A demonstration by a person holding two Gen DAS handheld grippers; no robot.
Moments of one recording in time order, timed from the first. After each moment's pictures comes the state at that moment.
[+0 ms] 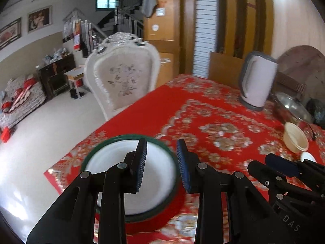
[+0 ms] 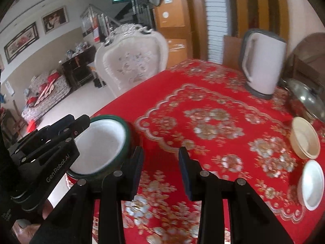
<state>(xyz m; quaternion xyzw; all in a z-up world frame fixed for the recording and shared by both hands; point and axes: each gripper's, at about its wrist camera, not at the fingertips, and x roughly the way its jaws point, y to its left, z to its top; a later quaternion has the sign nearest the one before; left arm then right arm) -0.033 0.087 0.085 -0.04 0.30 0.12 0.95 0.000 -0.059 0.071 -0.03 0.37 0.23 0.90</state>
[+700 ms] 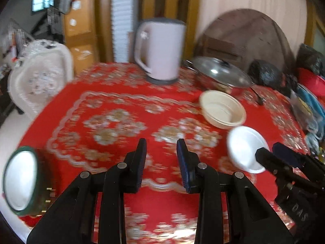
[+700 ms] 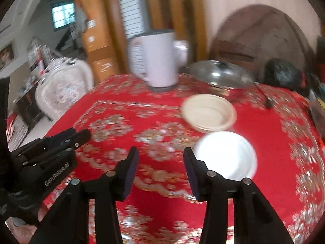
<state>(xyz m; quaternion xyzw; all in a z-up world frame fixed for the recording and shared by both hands) 0.027 -0.123 0.079 0.00 0.37 -0.10 0.92 -0.019 -0.272 0.083 0.05 0.35 0.04 0.94</state>
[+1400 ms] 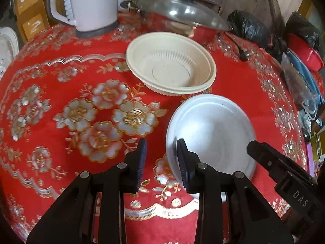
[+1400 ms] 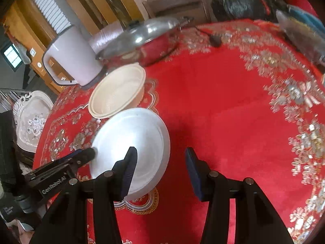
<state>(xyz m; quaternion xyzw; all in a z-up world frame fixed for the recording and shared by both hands) 0.104 -0.258 -0.008 0.02 0.52 -0.18 0.83 0.018 -0.433 0.004 0.22 0.44 -0.04 0.87</state>
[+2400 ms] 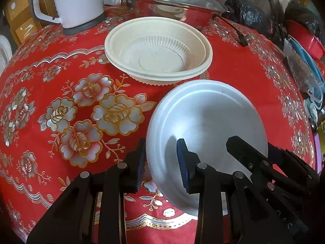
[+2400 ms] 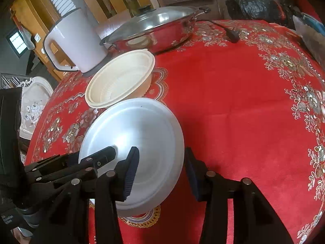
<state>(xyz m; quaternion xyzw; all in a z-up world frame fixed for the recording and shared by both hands) 0.107 -0.283 -0.031 0.06 0.53 -0.19 0.82 0.039 -0.420 -0.018 0.18 0.45 -0.01 0.88</state>
